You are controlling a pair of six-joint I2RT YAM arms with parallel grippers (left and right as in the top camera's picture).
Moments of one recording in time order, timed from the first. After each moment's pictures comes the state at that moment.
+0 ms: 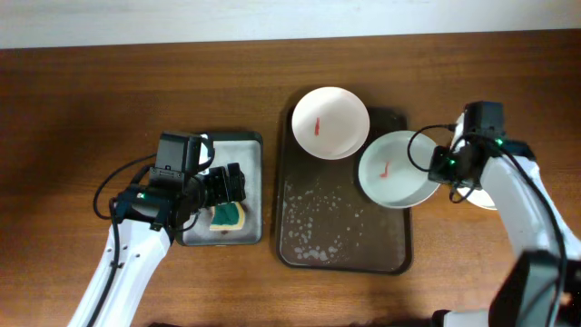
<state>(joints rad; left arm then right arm) -0.22 1.26 1.00 -0.77 0.10 -0.35 -0.16 1.55 1.07 -0.77 -0.04 0.14</state>
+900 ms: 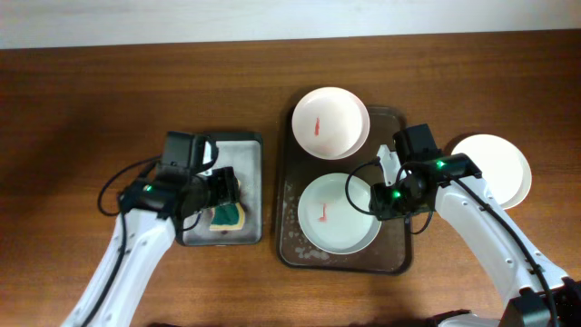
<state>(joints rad) -0.23 1.33 0.99 -0.78 0.09 -0.36 0.20 1.46 0.99 -0.94 -0.22 0.06</state>
